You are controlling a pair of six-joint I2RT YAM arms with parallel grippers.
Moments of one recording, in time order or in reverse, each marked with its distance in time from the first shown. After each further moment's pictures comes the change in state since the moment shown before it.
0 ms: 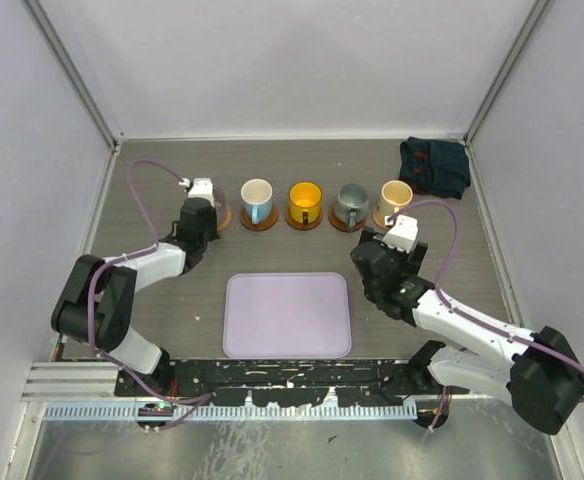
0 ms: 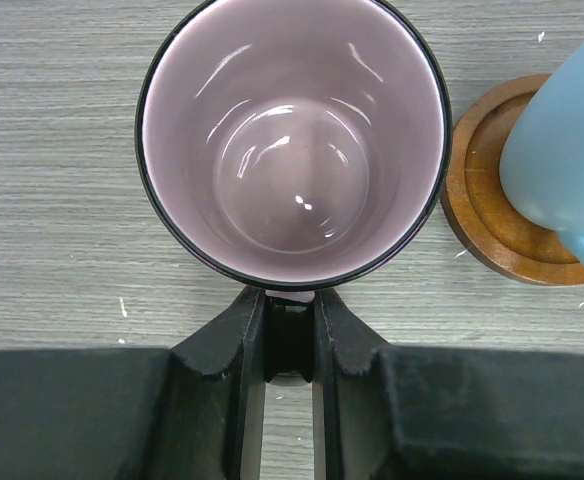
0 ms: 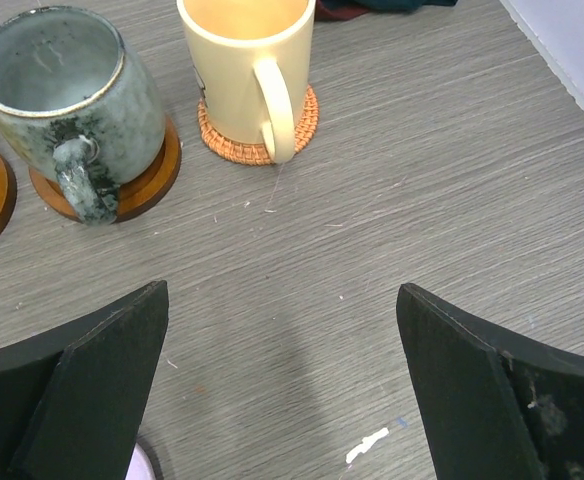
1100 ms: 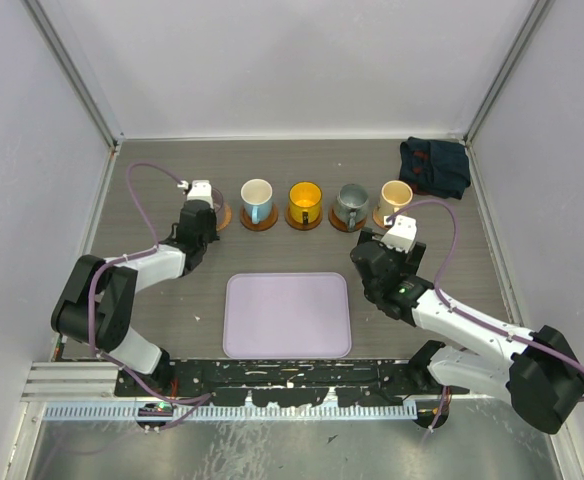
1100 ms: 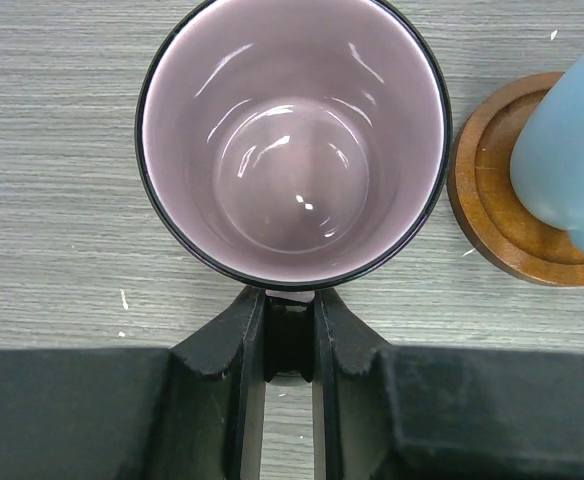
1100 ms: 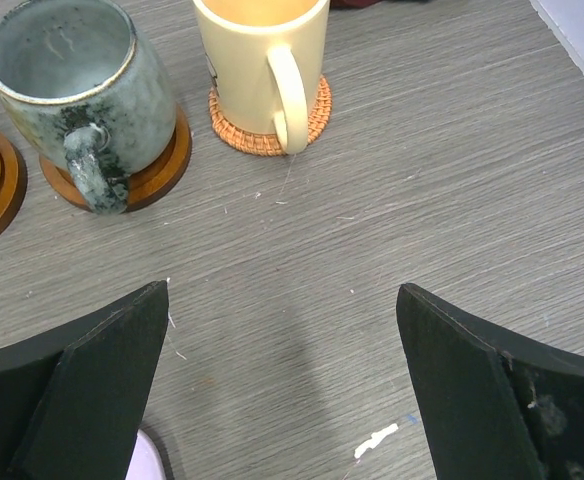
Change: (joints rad) left arm 0.000 -0.001 -0.024 0.022 -0.015 -0.013; right arm 0.000 0.009 0.000 0.000 -0.031 0.011
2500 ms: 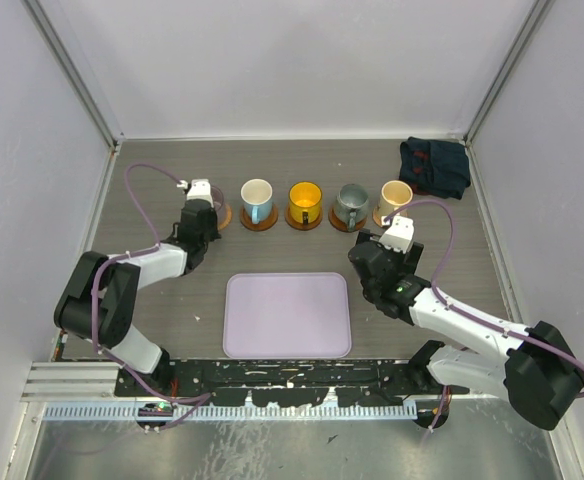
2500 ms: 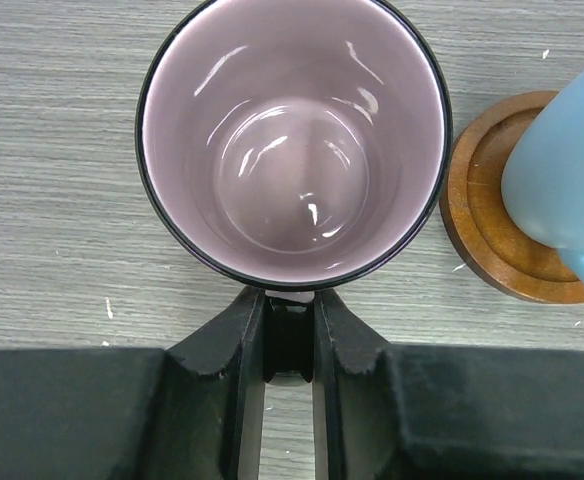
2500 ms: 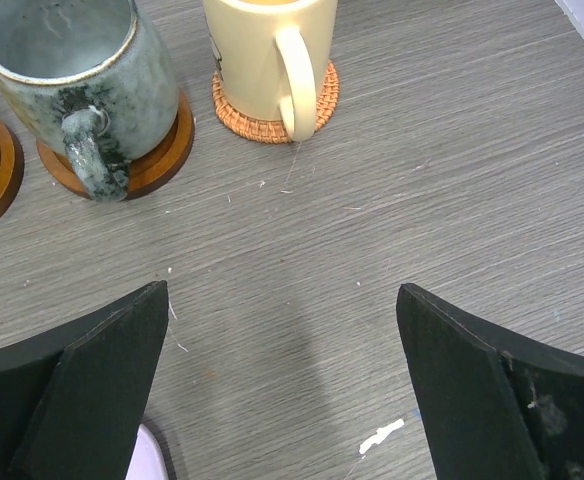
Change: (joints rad) left arm 0.000 0.026 0.006 0.029 0.000 -0.039; right arm 0.000 0.027 0.000 0.000 -0.020 0.014
